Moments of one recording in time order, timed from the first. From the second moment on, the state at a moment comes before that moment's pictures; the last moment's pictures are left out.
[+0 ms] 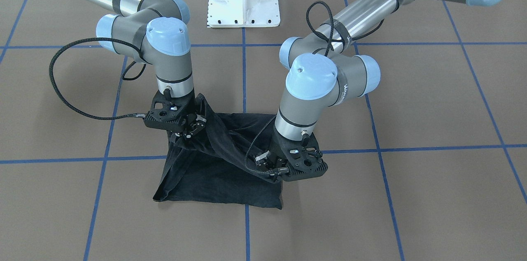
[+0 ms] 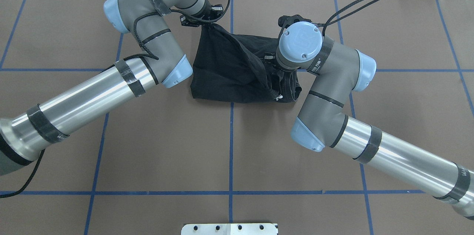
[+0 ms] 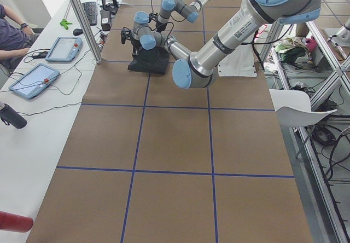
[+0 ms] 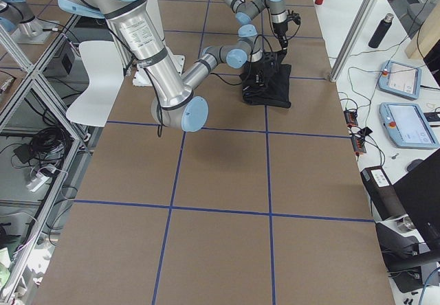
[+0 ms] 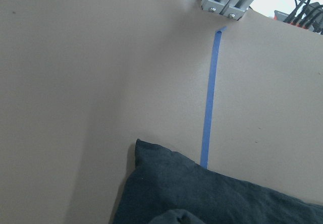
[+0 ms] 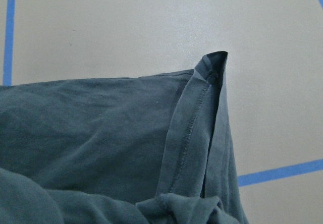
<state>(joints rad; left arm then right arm) -0.78 -2.56 -1.07 -2.05 -1.88 -1.29 0.64 -0.91 1.53 -1.44 1.64 1.30</state>
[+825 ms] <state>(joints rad) -0.80 -2.60 -0.87 -2.24 -1.85 -1.28 0.68 -0.87 1.40 -1.41 1.69 1.24</state>
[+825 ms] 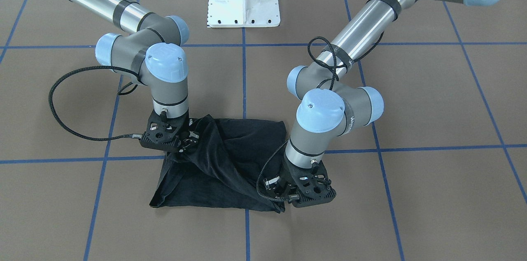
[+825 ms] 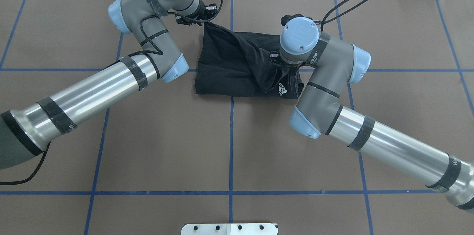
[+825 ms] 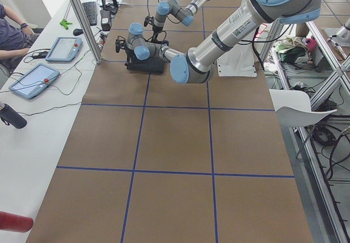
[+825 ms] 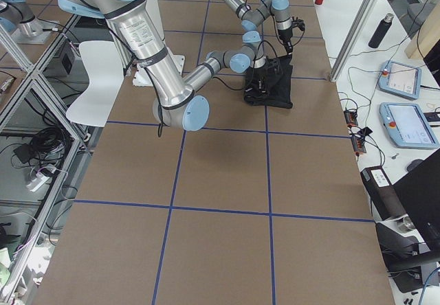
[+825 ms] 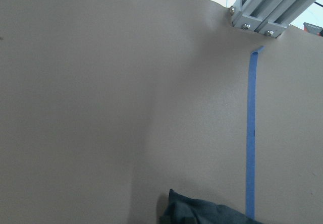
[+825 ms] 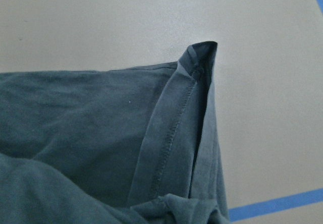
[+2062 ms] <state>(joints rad) -0.83 -2.35 -1.20 -2.27 -2.03 -1.18 0.54 -0.80 1.57 -1.63 1.67 1.08</state>
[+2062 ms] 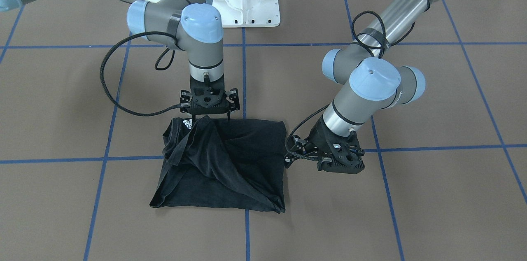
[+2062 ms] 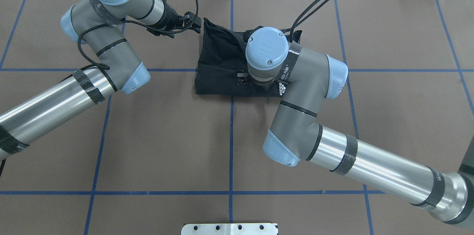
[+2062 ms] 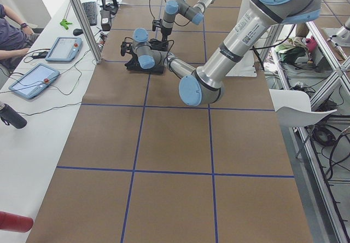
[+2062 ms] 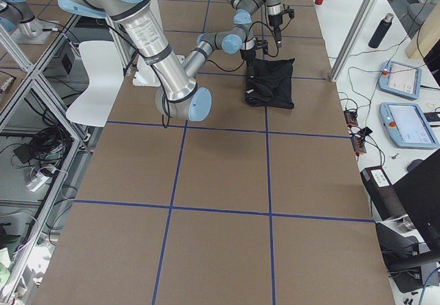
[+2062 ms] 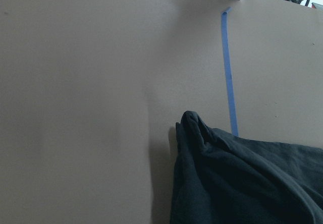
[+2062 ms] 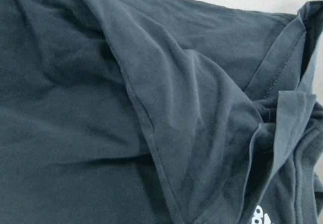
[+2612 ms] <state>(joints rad) -0.83 -2.33 -1.20 -2.28 -2.03 -1.18 0.48 -0.79 1.58 -1.70 1.53 0.98</state>
